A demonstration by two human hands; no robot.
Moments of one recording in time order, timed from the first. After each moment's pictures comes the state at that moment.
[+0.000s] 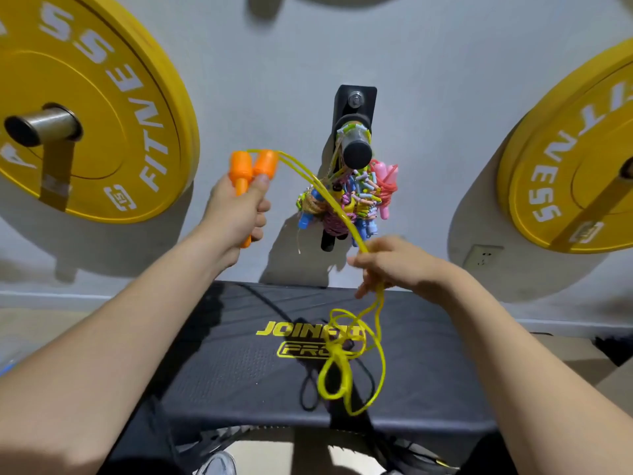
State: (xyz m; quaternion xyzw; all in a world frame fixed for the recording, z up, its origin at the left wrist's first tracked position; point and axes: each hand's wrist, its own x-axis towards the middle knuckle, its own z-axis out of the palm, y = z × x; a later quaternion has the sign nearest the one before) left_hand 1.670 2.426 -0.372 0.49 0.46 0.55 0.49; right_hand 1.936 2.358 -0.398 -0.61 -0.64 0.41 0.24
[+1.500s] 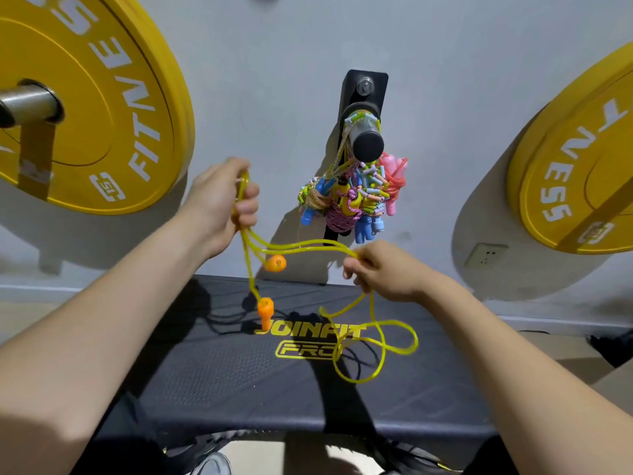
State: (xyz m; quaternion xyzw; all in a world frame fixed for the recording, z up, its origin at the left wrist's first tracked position) left_hand 1.650 2.454 -0.377 0.42 0.42 0.55 0.58; right_hand 1.923 2.383 -0.419 -0.60 -0.75 0.22 0.13
